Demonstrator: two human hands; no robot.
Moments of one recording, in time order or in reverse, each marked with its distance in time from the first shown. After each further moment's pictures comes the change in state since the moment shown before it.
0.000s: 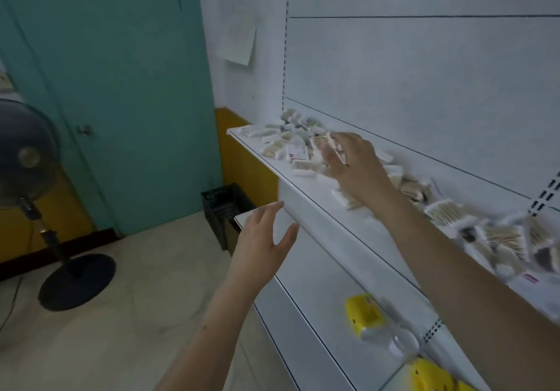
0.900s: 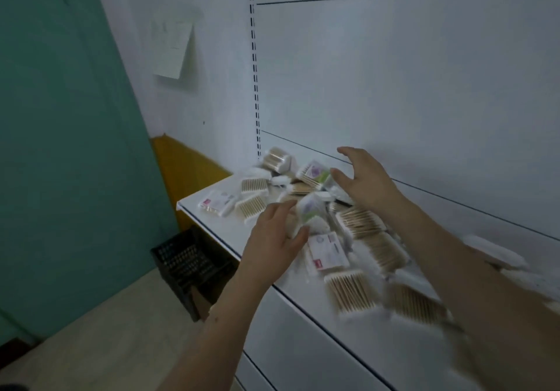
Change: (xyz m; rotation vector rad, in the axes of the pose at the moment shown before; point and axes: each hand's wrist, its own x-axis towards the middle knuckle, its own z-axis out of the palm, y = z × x) left_hand 0.421 -0.154 0.079 -0.105 -0.258 0.184; right_hand 0.326 0.166 0.178 -0.037 0.000 0.249
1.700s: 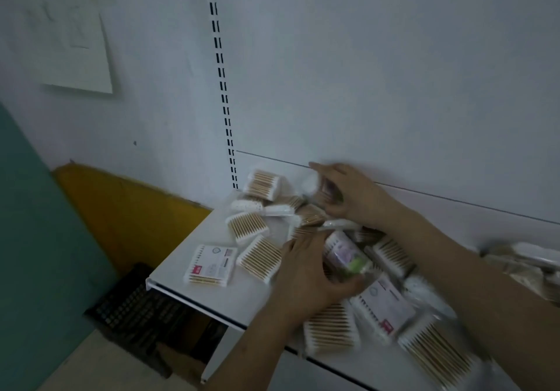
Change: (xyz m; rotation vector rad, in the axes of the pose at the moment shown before) left_hand 0.088 -0.067 0.016 -0.157 -0.275 0.344; right_hand 0.069 -0.001 0.059 -0.267 -0.026 -0.090
